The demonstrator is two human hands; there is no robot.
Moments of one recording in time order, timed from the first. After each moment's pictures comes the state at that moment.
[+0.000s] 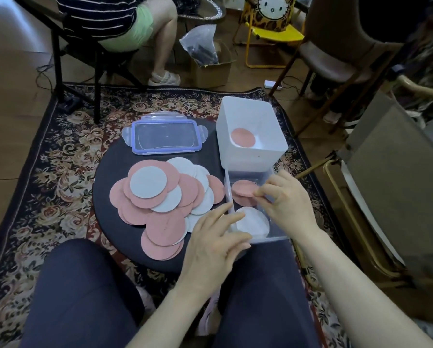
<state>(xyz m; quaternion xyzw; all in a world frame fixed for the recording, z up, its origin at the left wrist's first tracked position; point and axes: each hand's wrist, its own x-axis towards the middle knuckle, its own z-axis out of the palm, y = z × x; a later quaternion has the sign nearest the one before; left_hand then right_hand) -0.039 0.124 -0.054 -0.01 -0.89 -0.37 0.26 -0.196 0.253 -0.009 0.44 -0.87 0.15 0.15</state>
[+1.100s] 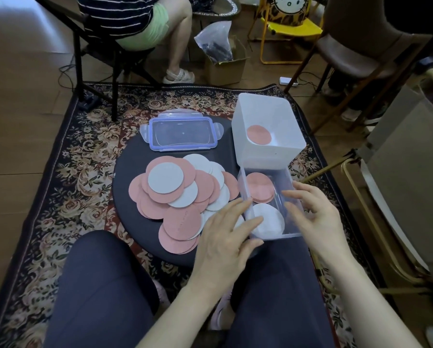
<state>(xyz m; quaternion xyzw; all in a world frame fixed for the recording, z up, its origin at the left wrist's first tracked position) -0.030 0.123 -0.046 0.03 -0.90 -0.34 0.26 -0.155 0.280 -0.003 0.21 -0.89 0.39 -0.02</state>
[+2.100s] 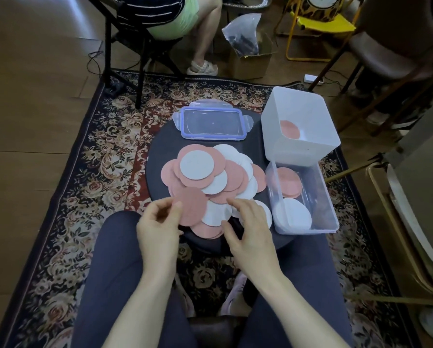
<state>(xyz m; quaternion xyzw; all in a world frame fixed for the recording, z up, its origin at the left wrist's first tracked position) 0.031 0.039 -0.026 0.49 -0.52 -0.64 0.27 -0.048 0.170 -0.040 0.30 -0.86 0.40 -0.08</state>
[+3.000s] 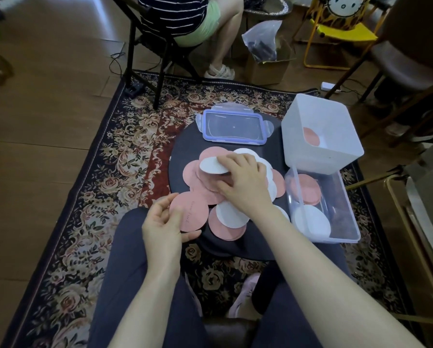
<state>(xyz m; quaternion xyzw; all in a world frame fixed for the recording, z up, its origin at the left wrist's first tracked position) 0.050 0.023 -0.019 0.49 -0.45 -0.68 0.29 -0.116 0.074 -0.032 0.42 -0.89 0.20 -0.01</state>
